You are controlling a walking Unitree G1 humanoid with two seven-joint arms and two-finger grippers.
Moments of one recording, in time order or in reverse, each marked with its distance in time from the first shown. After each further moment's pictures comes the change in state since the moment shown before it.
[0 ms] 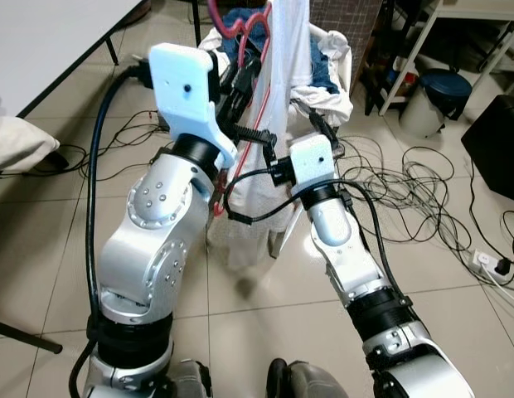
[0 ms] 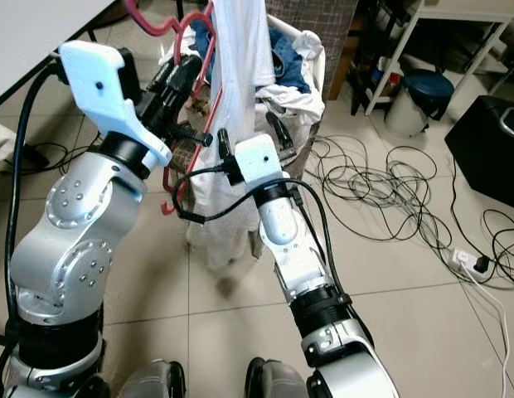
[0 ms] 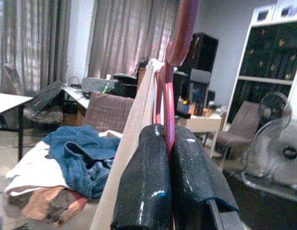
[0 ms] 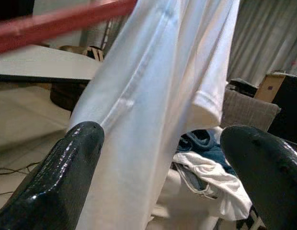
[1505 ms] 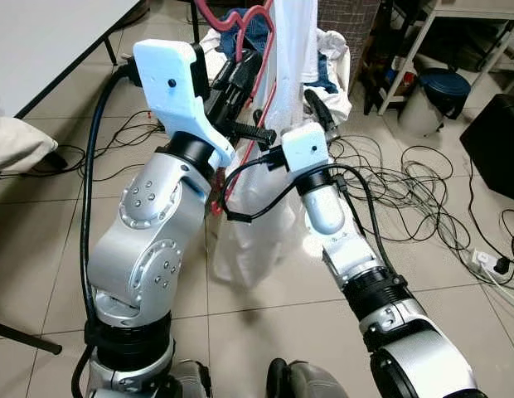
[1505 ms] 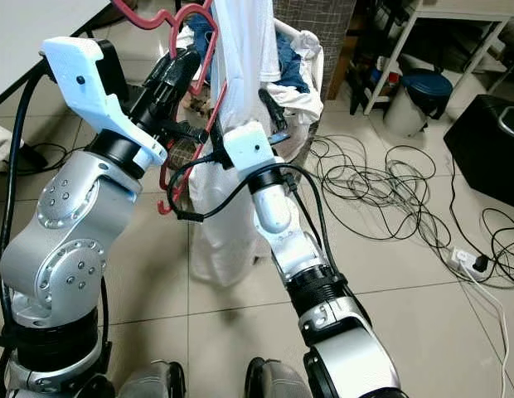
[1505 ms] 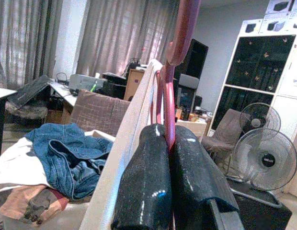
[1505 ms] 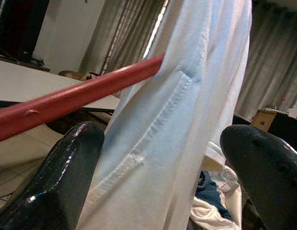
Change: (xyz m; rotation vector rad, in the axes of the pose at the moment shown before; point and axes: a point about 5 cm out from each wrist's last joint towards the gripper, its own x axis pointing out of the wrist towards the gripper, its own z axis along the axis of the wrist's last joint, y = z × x) left arm -0.002 -0.001 0.003 -0.055 0.003 -0.038; right arm 0.015 0.003 0.014 -0.044 -0.136 0.007
